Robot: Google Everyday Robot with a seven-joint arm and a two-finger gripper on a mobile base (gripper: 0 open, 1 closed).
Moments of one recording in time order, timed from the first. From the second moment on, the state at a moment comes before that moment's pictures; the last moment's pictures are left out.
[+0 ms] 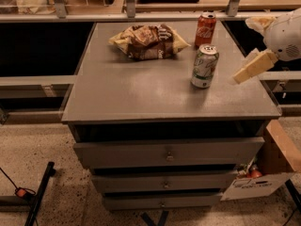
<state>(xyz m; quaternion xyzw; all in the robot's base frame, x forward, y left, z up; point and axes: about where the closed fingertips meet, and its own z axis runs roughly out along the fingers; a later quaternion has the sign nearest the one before) 0.589 -0.224 0.948 -0.54 0.71 0.08 0.44</state>
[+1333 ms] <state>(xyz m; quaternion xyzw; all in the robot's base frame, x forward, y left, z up) 0.645 -0.177 0.889 -0.53 0.61 0.27 0.52</state>
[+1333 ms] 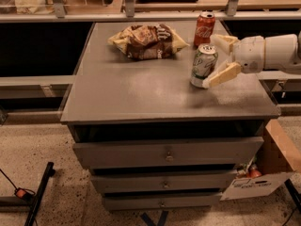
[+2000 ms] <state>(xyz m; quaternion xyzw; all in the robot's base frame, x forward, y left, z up) 0.620 -0.157 0.866 -0.54 0.59 0.33 0.50</state>
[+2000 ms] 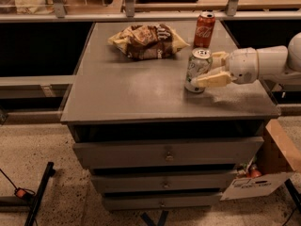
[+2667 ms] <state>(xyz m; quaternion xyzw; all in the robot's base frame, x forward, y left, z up) 0.614 -0.154 0.866 -0.51 0.58 0.38 0.51</state>
